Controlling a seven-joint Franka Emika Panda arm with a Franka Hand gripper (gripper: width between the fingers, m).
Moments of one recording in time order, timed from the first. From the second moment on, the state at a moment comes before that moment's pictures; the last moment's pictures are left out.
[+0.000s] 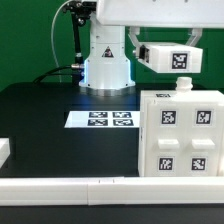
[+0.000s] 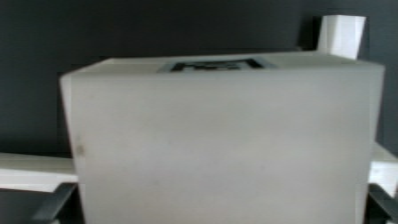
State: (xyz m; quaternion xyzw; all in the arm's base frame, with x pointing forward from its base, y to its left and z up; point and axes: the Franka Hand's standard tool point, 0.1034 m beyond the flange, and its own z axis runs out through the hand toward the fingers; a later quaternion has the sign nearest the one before) arm 0.572 0.060 0.178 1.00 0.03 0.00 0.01
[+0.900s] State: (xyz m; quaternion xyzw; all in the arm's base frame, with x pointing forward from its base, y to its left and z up) arm 0.580 0.076 0.159 1.00 0.03 -0.01 0.02
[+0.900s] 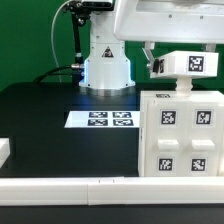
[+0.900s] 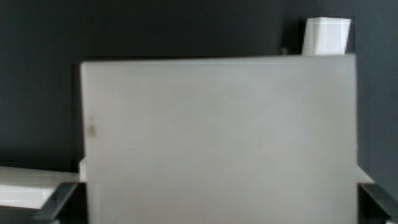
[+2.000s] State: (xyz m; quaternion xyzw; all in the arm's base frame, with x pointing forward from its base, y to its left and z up) arm 0.594 0.065 0.154 1.00 -0.07 -0.05 0.00
